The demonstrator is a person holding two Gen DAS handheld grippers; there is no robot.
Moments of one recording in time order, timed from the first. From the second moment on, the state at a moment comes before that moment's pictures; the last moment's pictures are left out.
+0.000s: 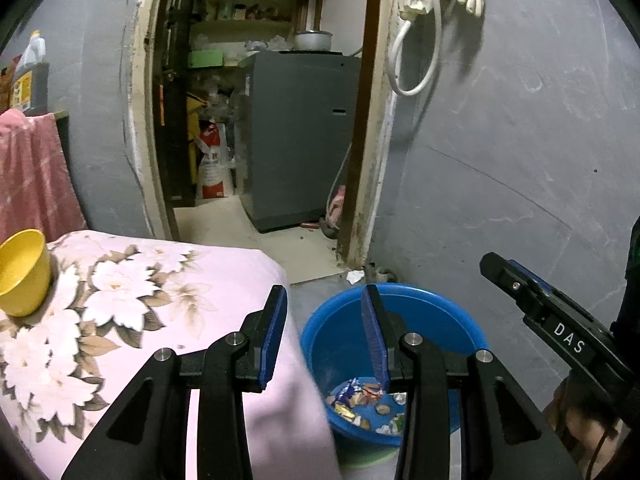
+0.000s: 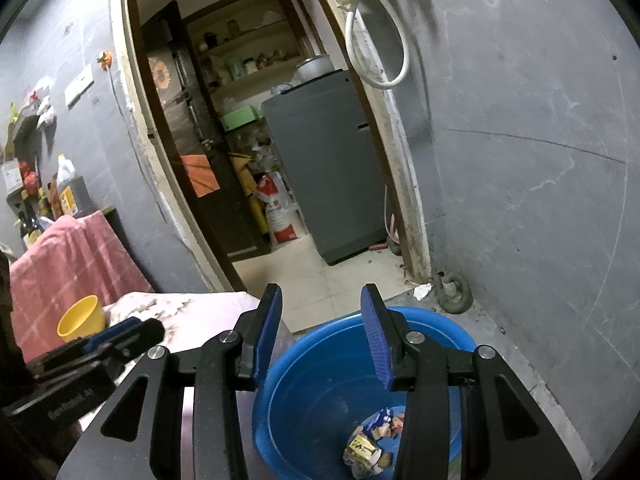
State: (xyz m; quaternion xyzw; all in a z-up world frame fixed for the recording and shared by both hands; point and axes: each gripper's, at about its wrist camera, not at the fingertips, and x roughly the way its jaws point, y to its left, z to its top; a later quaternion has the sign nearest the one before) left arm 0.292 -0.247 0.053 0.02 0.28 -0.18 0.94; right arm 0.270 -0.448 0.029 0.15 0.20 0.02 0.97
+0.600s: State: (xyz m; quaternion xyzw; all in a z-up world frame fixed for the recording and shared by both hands) left arm 0.233 -0.164 0.066 -0.02 0.24 -0.15 0.96; right arm 0.228 -0.393 0.046 0.12 0.18 0.03 0.98
